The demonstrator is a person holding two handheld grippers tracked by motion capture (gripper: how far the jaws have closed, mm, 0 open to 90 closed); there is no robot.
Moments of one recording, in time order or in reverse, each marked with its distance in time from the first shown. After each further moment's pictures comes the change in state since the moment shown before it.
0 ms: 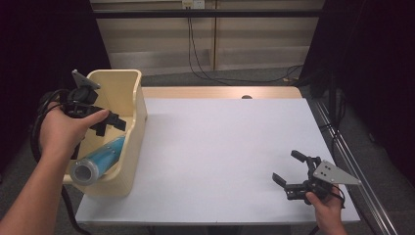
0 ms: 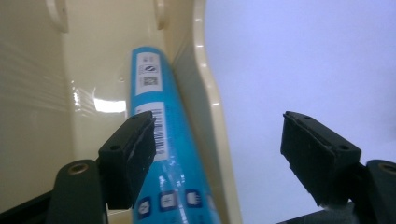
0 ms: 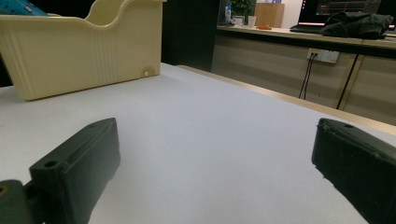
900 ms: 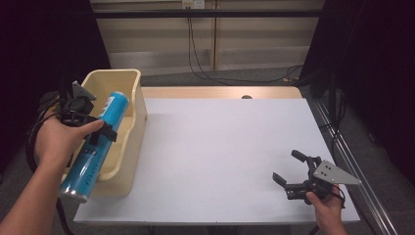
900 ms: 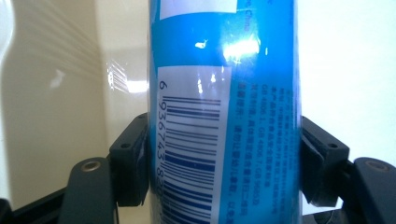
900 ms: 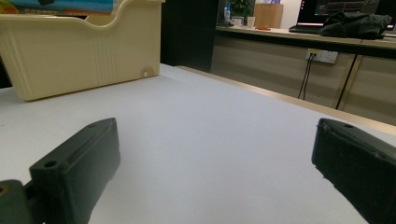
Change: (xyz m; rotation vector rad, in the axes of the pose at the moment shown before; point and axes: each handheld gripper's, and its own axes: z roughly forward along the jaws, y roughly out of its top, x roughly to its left) left arm 0.024 -0.013 0.014 0.084 0.111 -0.043; right arm 0.000 0.000 0.000 -0.004 -0.003 0.005
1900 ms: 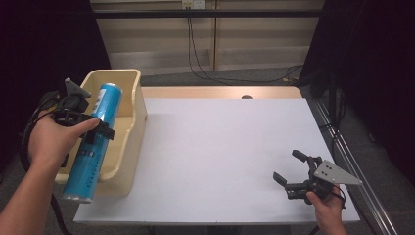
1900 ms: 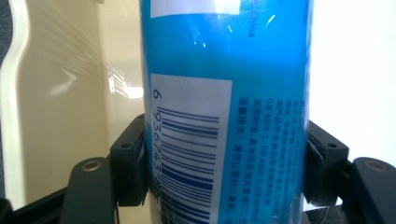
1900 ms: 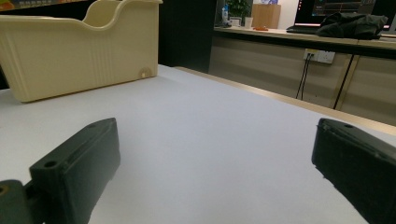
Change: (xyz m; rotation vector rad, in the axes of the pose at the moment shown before) left arm 0.002 -0.003 -0.014 -0.026 -0.016 -0.002; right arm -0.001 0.000 -0.001 -0.003 -0.008 0.003
